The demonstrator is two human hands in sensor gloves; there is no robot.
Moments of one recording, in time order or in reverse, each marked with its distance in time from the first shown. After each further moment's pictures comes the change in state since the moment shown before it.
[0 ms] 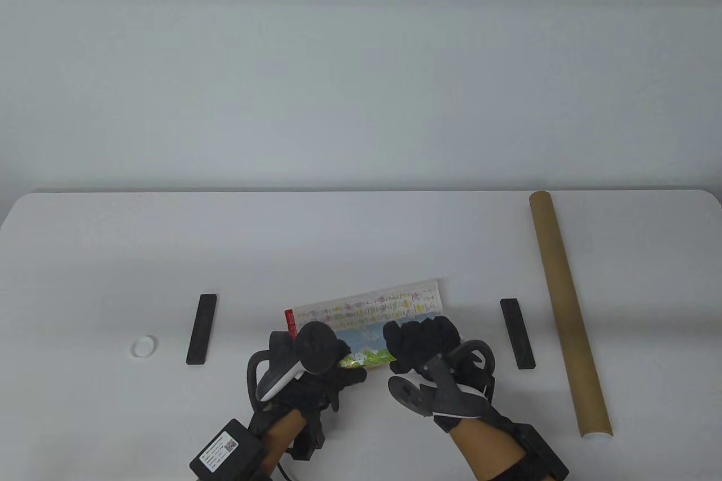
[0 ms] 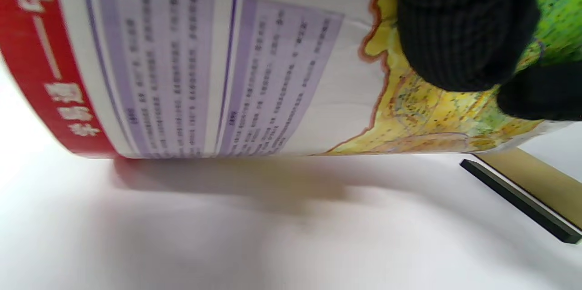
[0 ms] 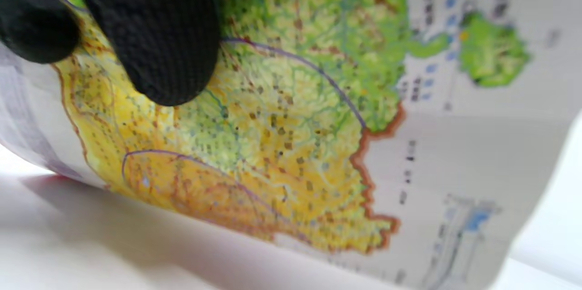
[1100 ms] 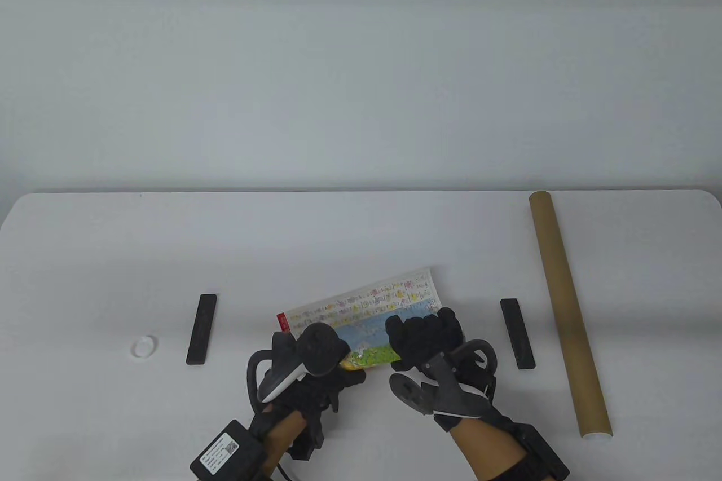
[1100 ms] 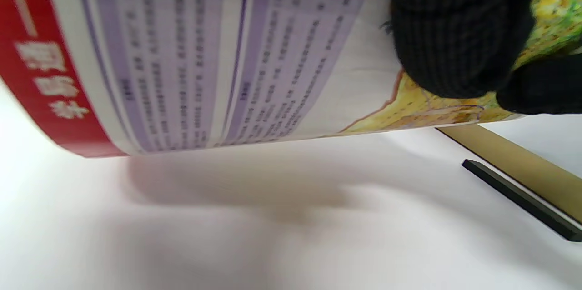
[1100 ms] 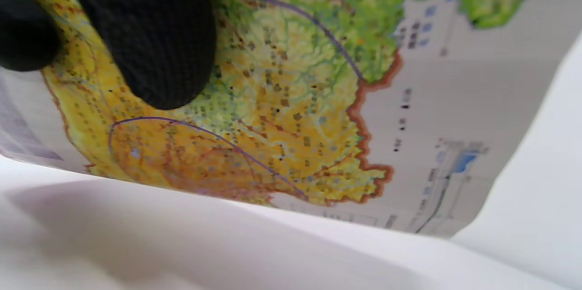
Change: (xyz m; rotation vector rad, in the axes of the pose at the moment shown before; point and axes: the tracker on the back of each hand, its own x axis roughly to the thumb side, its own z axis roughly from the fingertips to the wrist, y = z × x) left_hand 0.001 0.003 0.002 0.000 0.016 -0.003; right_hand -0.001 -0.005 0.001 -0.036 0.021 0.023
